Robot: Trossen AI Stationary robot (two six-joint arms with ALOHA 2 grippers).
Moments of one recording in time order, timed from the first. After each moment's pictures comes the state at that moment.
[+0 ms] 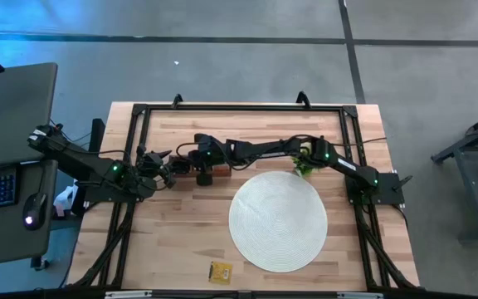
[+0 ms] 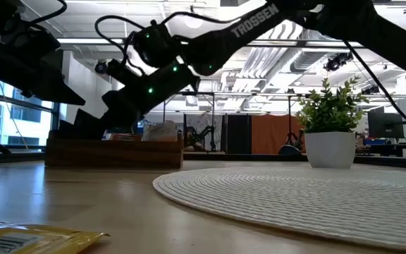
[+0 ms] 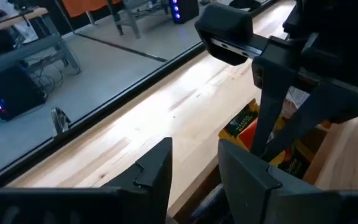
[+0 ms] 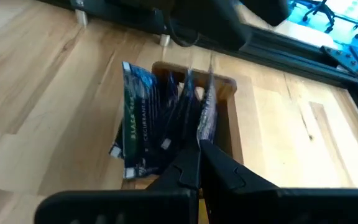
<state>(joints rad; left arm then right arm) -0.42 0.57 0.23 -0.47 -1.15 -0.58 -0.13 2.47 1.97 0.01 -0.05 -0.31</state>
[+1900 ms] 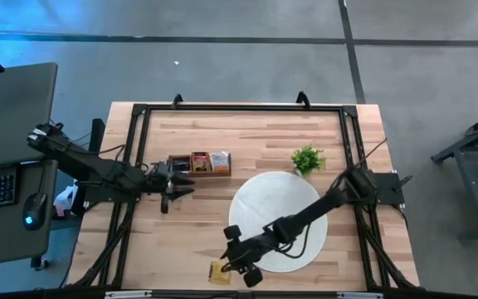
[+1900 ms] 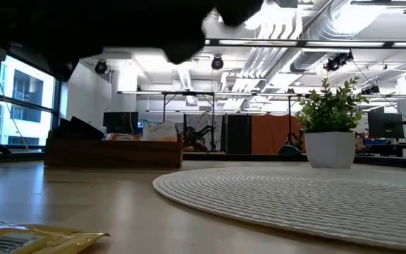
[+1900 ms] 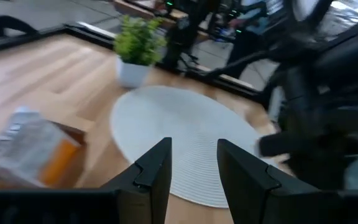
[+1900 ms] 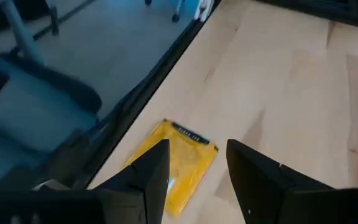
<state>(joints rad) -0.42 0.63 0.23 0.25 -0.44 -0.42 0.51 2.13 1.44 0.15 0.06 0.04</state>
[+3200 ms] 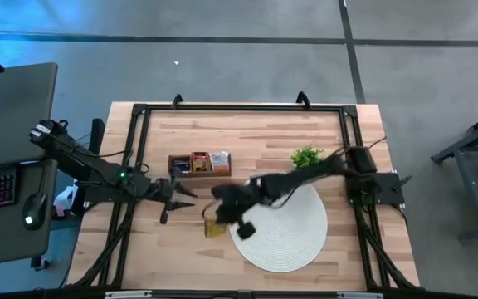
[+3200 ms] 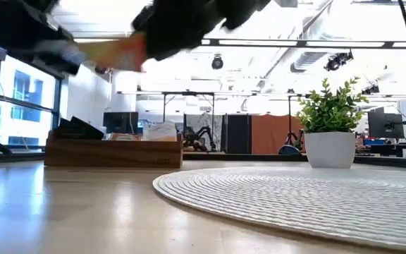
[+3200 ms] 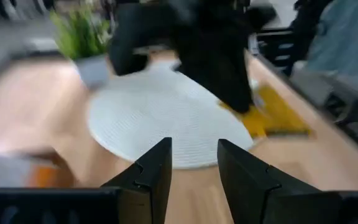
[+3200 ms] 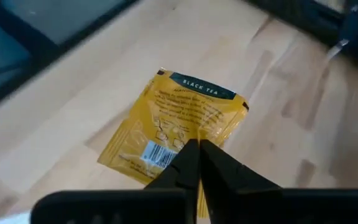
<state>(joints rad) -0.47 0.77 0.23 0.30 -0.32 -0.07 0.20 2.06 1.57 -0.21 -0.20 -0.33</state>
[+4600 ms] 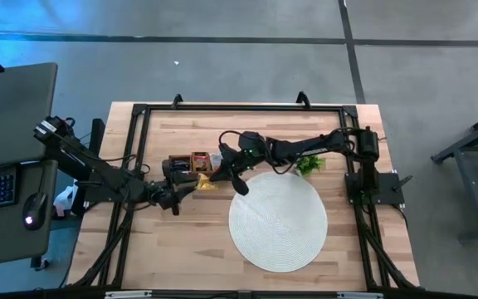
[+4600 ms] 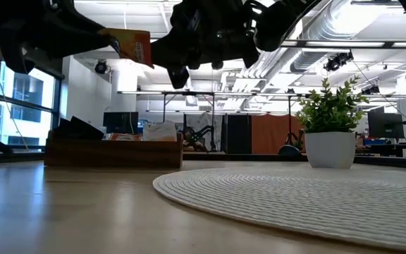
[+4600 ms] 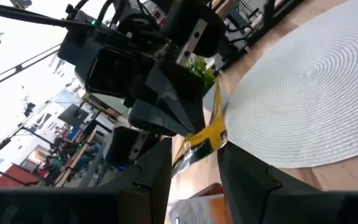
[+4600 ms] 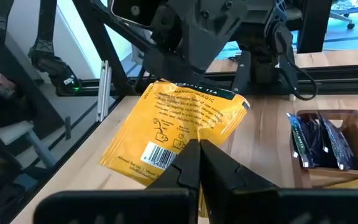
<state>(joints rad) -0.58 0.90 0.23 0.60 -0.82 0.76 -0.12 1.96 1.27 0.43 -0.53 0.11</state>
